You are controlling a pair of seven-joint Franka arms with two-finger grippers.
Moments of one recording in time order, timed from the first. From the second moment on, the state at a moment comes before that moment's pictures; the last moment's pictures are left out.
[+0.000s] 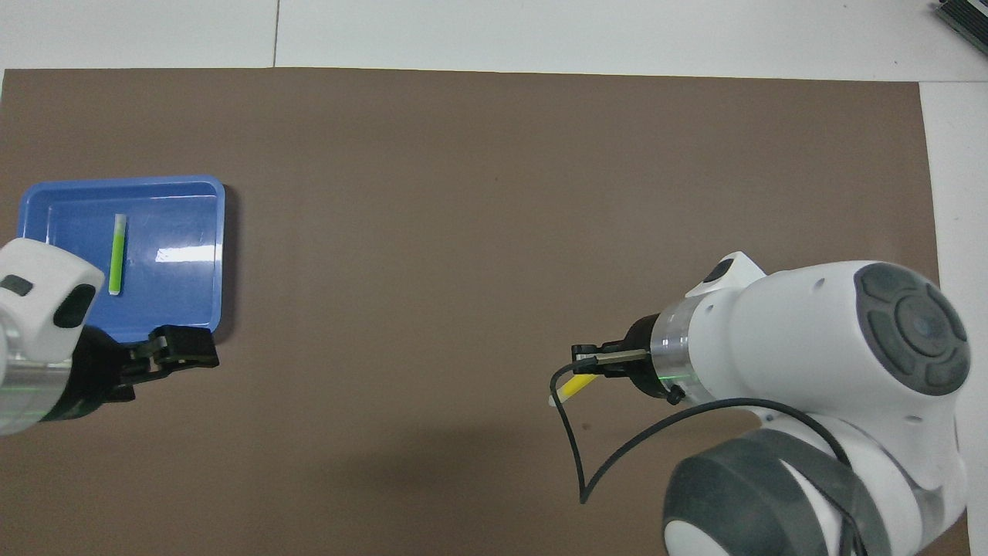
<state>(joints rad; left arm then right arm) 0.19 -0.39 -0.30 -2.01 -0.18 1.61 -0.36 0.23 -0.18 0.18 -2.00 0.30 1.88 0.30</state>
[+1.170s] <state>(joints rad) 0.52 -0.39 -0.30 -2.08 -0.07 1.74 0.26 -0.02 -0.17 0.18 -1.99 -0.13 1.96 -0.56</state>
